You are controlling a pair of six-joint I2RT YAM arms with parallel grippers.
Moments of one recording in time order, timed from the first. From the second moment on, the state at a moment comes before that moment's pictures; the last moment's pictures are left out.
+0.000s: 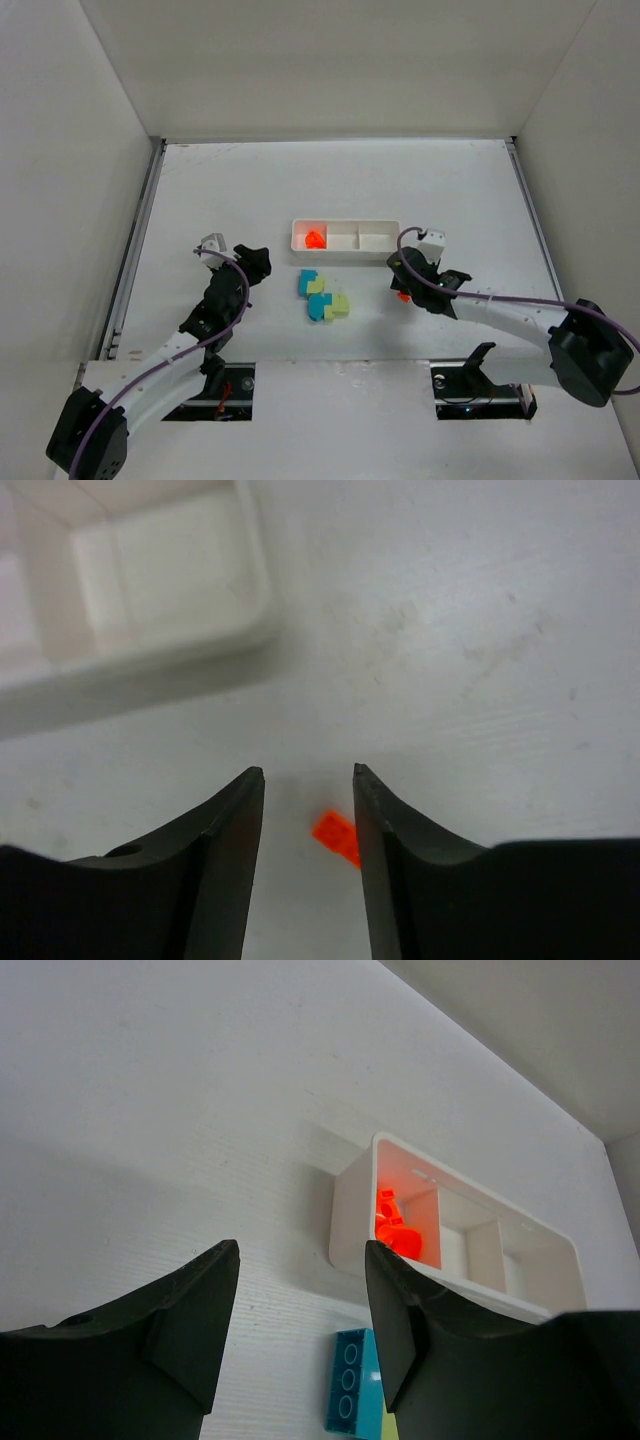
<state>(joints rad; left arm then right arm) -0.55 0.71 0.16 0.33 -0.48 -0.72 0.77 1.22 0.62 -0.30 0.61 0.84</state>
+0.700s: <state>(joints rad) -0.56 0.71 0.16 0.33 -0.48 -0.72 0.75 1.37 0.65 -0.36 0.40 0.77</state>
